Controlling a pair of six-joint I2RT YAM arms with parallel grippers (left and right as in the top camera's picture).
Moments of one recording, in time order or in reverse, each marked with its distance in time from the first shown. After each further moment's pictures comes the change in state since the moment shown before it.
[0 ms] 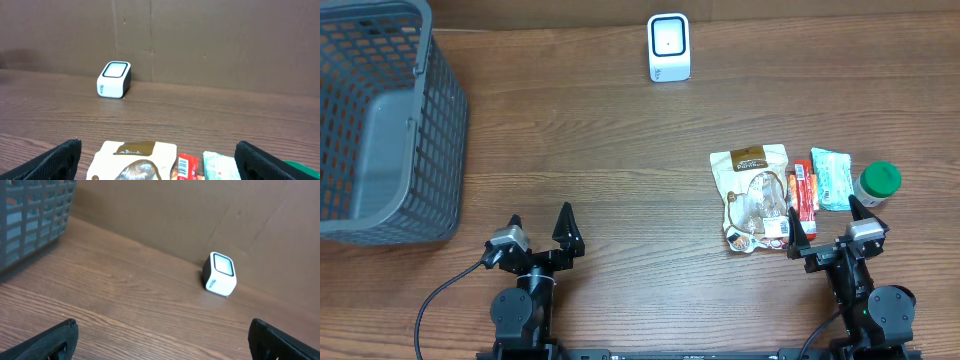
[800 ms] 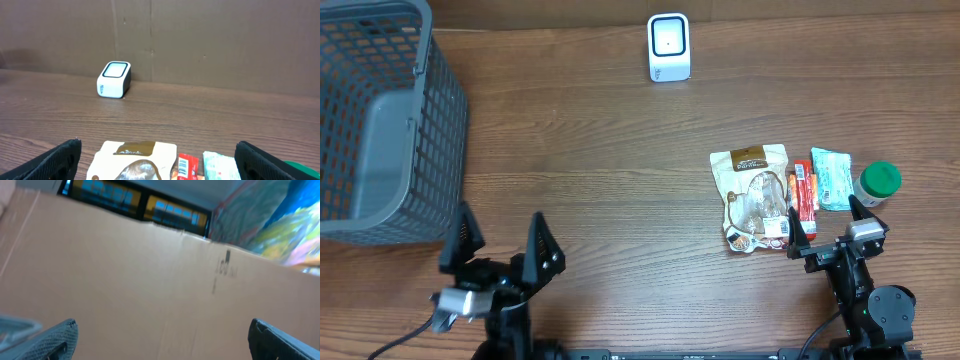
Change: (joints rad) left arm -0.002 0.005 0.164 0.571 0.082 0.052; right arm 0.000 0.000 0.000 0.000 0.000 -0.001
